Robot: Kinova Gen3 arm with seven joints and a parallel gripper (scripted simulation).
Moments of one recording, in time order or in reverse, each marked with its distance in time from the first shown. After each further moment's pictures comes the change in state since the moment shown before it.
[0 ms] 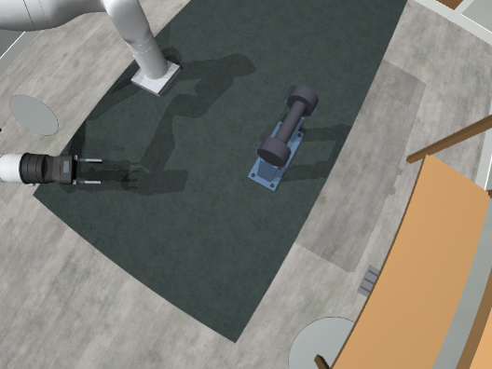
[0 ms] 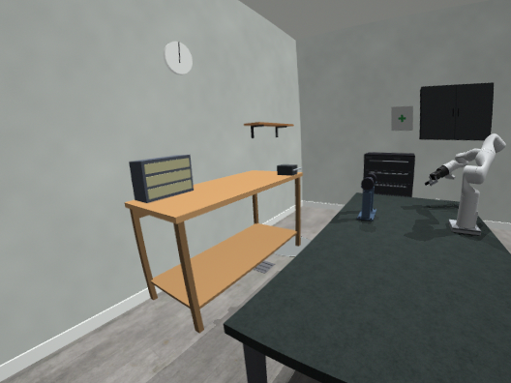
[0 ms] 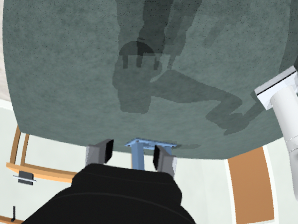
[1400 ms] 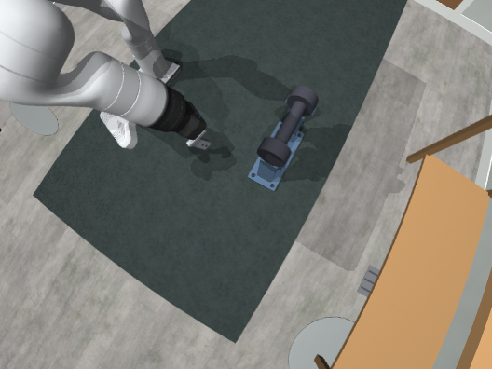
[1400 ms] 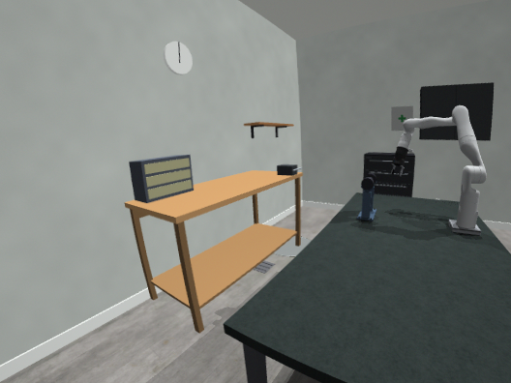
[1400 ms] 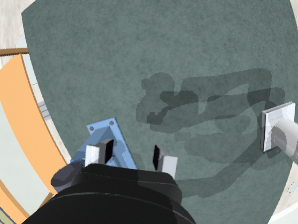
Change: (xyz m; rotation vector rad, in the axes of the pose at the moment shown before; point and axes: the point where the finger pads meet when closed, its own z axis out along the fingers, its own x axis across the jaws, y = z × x) arm 0.071 0.207 0.241 0.691 0.267 -0.605
